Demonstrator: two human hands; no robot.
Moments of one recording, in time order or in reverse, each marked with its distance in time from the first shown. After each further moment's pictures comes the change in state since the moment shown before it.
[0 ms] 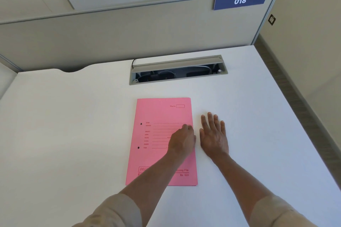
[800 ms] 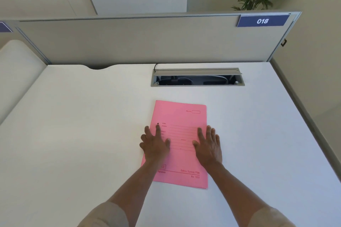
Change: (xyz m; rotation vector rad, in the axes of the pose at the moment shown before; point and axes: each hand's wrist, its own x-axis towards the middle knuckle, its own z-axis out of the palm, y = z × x) left_hand -0.070 -0.131 -0.009 -0.139 -0.004 -0.643; right_hand -0.025 -0.088 0.011 -0.007 -0.132 0.003
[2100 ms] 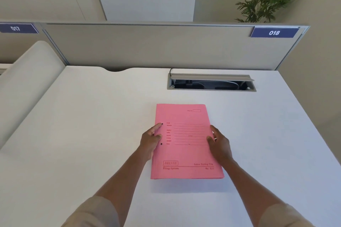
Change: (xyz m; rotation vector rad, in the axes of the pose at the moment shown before) left_hand 0.027 -0.102 -0.050 -1.327 -0.298 -0.228; right_hand -0.014 -0.046 -0.028 0.617 0.091 0.097
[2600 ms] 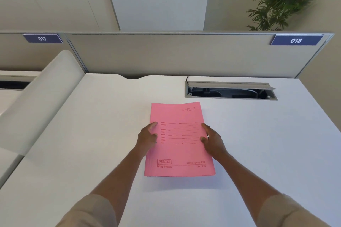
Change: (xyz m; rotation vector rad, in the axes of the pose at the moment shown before) left_hand 0.024 0.047 -0.094 0.567 0.122 0.217; right_hand 0.024 -0.087 0.067 0.017 -0.185 -0.064
